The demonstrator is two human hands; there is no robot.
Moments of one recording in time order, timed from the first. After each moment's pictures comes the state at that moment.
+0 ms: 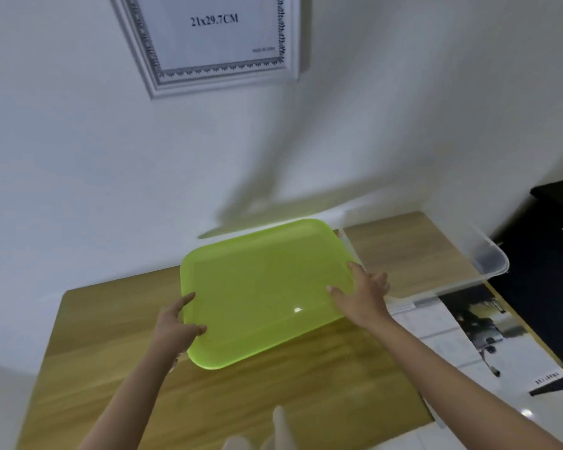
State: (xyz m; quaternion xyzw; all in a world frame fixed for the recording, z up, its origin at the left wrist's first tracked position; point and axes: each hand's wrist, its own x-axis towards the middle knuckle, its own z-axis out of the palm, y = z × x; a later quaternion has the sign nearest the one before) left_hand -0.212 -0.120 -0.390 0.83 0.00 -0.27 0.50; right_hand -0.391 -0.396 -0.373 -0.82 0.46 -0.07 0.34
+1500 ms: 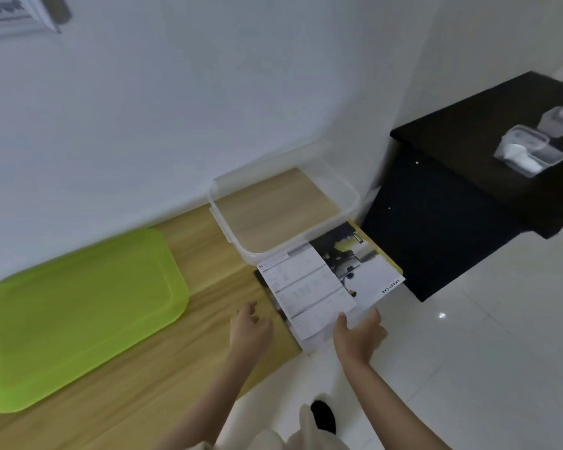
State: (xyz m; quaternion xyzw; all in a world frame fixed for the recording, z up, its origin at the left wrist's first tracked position) left_hand -0.483 -0.326 -0.435 0.83 -0.18 -0.36 0.39; right_hand -0.633 -0.418 -0.457 -0.48 0.73 -0.27 0.40
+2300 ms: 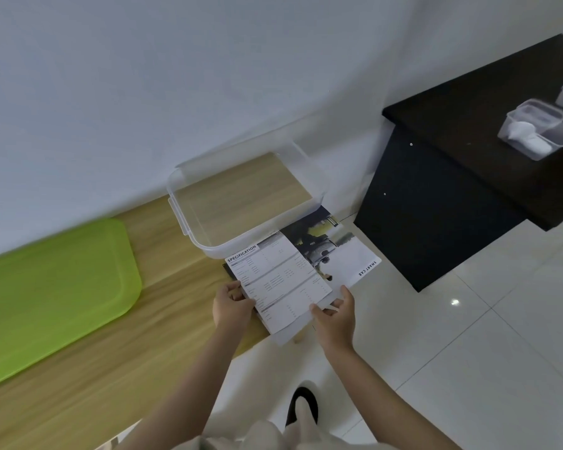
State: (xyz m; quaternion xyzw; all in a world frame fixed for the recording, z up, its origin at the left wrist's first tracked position) left_hand -0.528 -0.407 -0.442 0.80 0.01 -0.35 0.50; right_hand -0.686 -0.484 -0.471 -0.47 0.61 -0.26 0.58
